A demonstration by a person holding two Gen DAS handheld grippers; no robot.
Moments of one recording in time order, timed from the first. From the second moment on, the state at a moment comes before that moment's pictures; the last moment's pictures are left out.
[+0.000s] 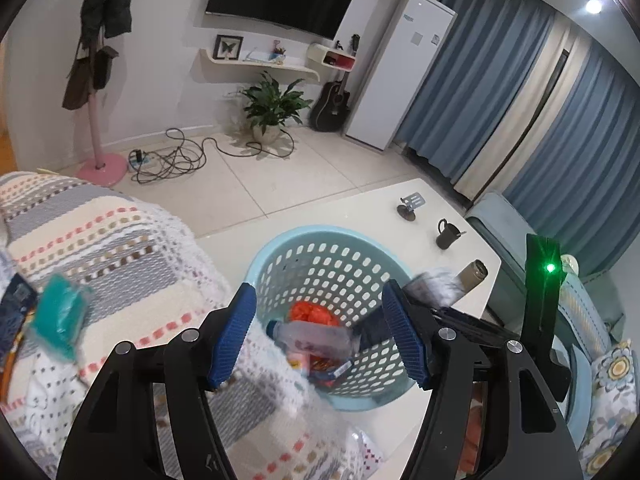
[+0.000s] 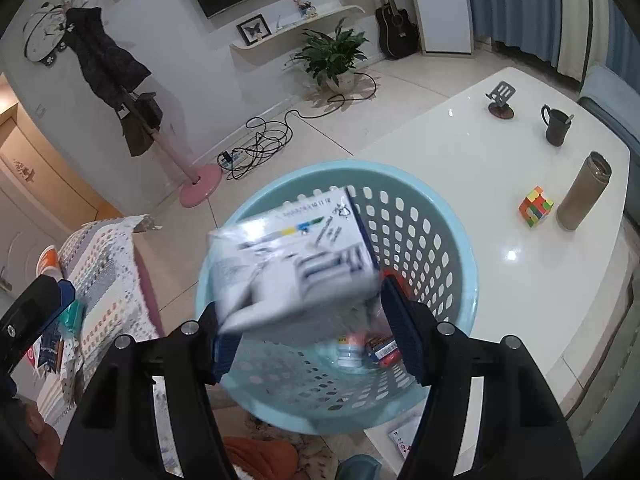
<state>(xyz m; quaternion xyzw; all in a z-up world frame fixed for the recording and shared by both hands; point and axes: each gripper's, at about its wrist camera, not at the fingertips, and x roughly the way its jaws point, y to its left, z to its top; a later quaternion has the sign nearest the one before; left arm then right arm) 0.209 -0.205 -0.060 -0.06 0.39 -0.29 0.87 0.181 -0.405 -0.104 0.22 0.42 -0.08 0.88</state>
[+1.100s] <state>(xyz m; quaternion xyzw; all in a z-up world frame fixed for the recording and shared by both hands) 0.144 0.124 -0.027 -0.16 0.33 -0.03 0.93 0.175 -0.152 -0.023 0.03 0.36 0.09 0.93</state>
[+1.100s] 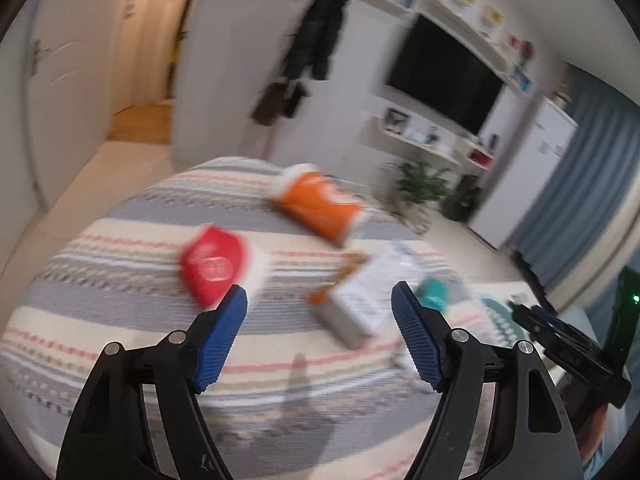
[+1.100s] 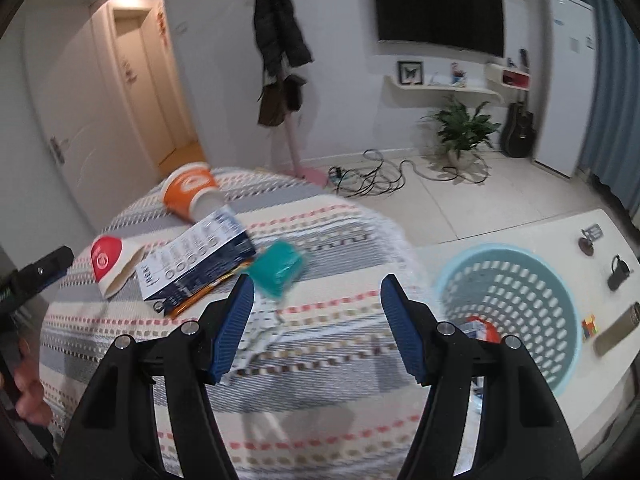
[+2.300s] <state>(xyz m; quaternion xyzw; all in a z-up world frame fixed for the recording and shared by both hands) 0.215 0.194 -0.088 -0.22 0.37 -0.04 0.90 0.287 -0.015 -0.078 0.14 0.52 0.07 0.84</state>
